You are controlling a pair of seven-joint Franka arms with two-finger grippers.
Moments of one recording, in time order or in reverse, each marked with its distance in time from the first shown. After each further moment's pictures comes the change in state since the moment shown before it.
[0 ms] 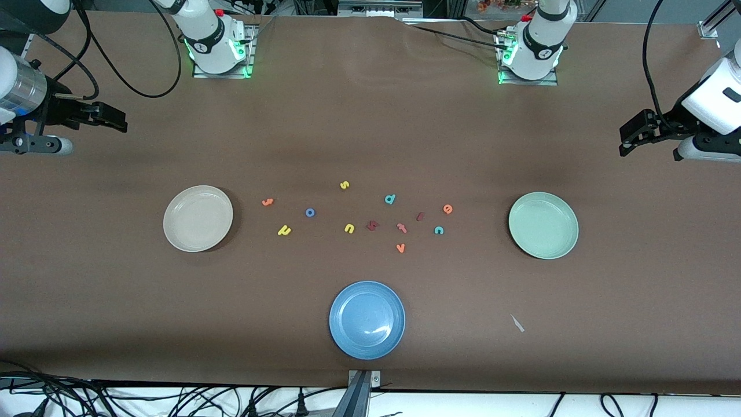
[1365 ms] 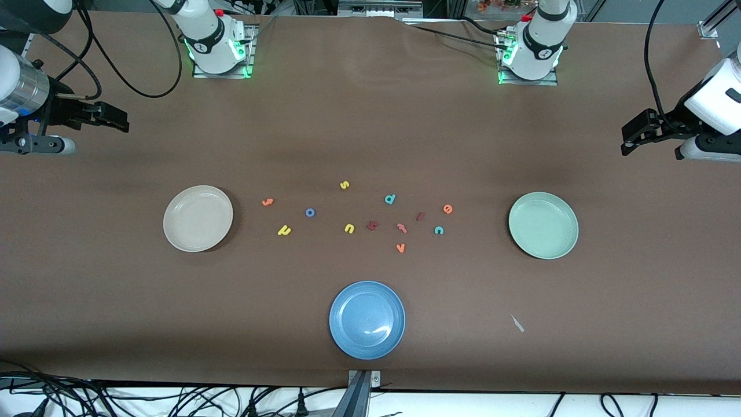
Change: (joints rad) left arm 0.009 0.000 0.000 0.000 0.000 -0.012 0.000; right arm 0.001 0.001 0.005 0.000 0.000 -0.001 0.000
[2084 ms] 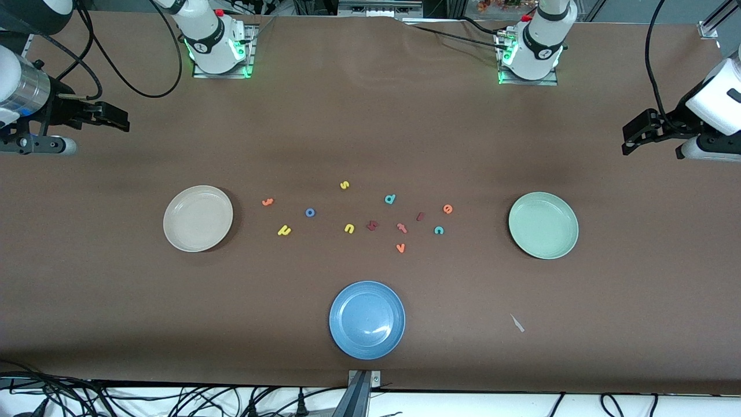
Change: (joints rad) left arm 0.002 0.000 0.000 0.000 0.000 -0.003 0.000; right arm 0.000 0.002 0.000 0.000 0.000 -0.010 0.000
